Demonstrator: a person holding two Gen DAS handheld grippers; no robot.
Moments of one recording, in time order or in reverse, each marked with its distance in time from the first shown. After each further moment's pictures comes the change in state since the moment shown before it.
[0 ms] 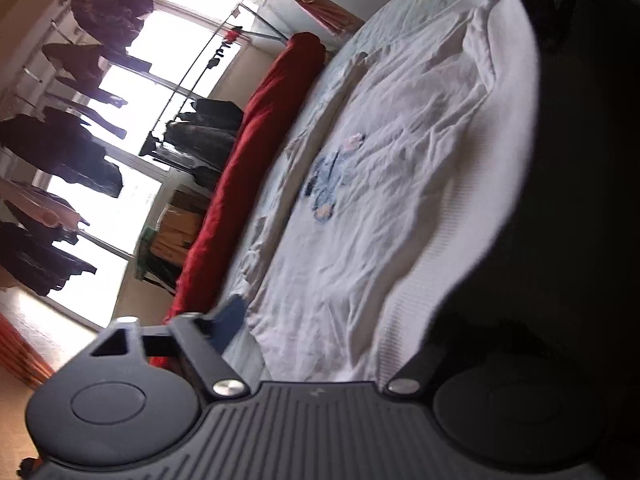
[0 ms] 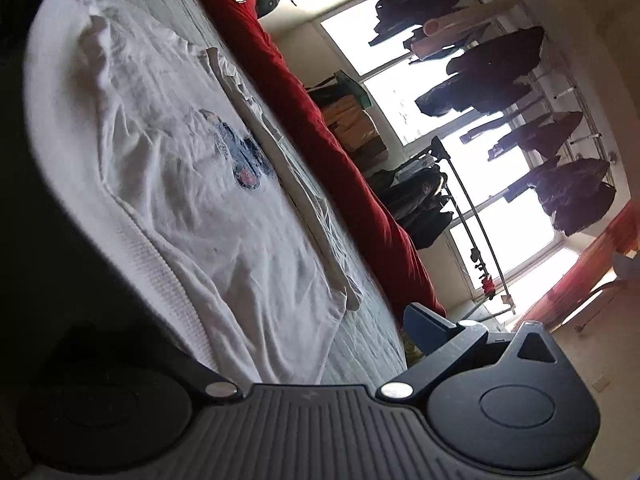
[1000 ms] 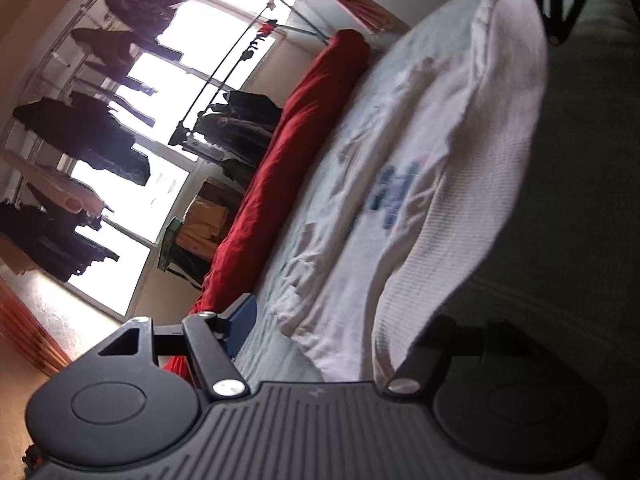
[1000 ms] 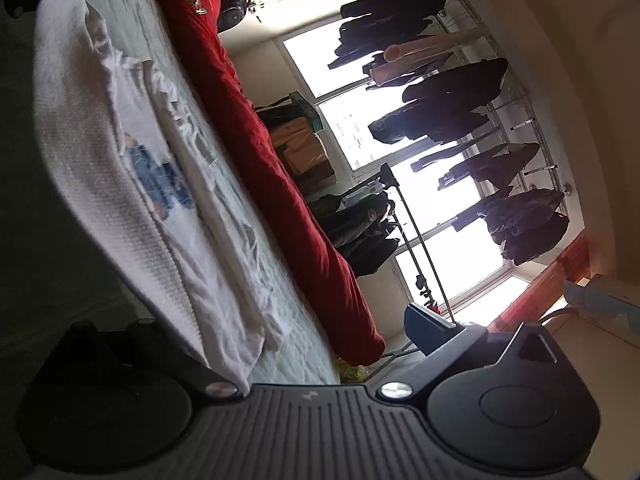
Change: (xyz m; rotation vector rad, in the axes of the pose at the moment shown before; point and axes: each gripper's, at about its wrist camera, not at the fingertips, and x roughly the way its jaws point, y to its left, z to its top) left arm 0.027 0.054 0.020 -0.070 0.017 0.086; right arm 0.034 -0.041 0.027 -0.040 -0.064 -0.189
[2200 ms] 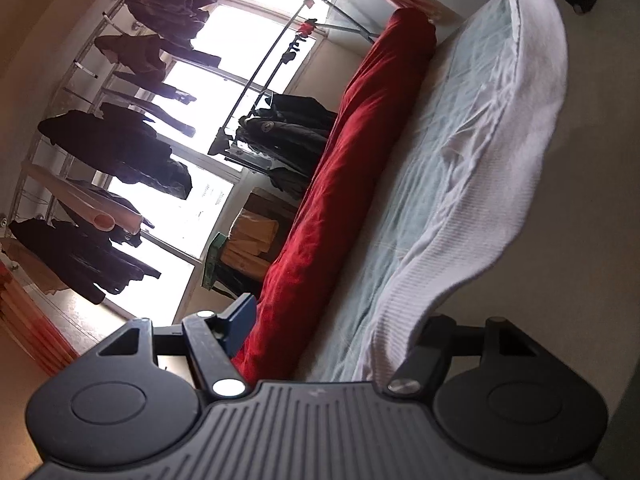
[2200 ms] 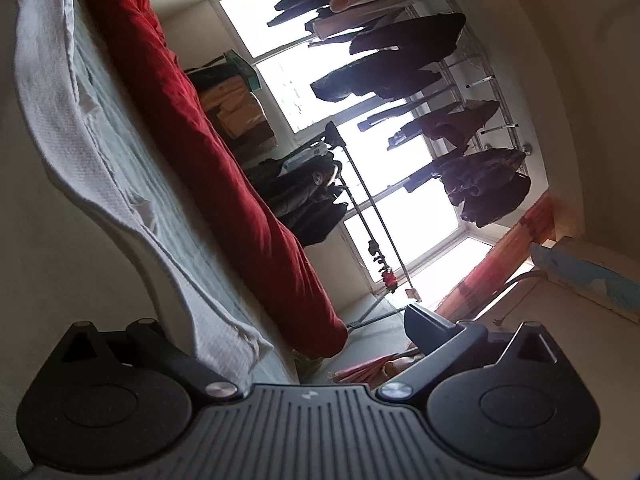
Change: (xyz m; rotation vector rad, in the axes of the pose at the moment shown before) left arm 0.171 0.050 0.031 0.030 -0.028 0.159; right arm 0.184 -0.014 -0.008 0.058 0.107 -0.195
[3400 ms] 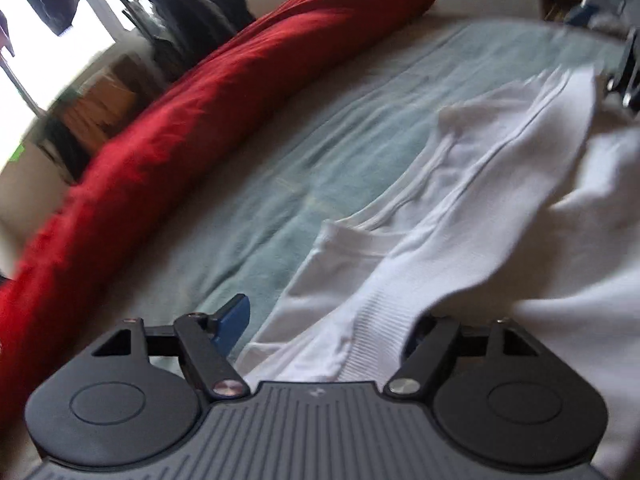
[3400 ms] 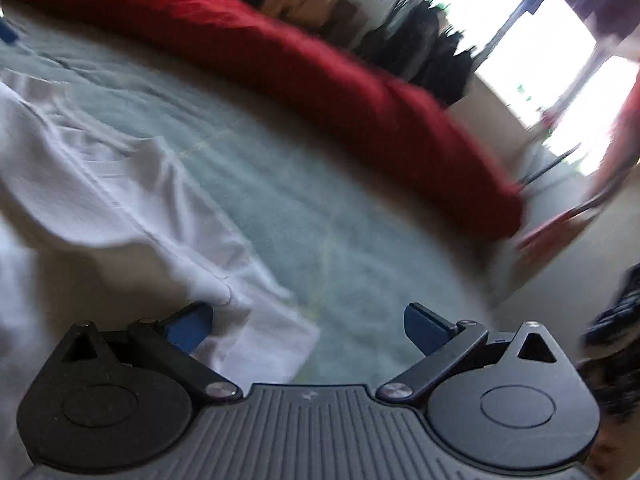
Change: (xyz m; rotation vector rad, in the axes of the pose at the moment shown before) left arm 0.145 0.059 -0.037 -0.426 0.245 -0.634; right arm 0.178 -0.036 -0.020 0.356 0.384 0.662
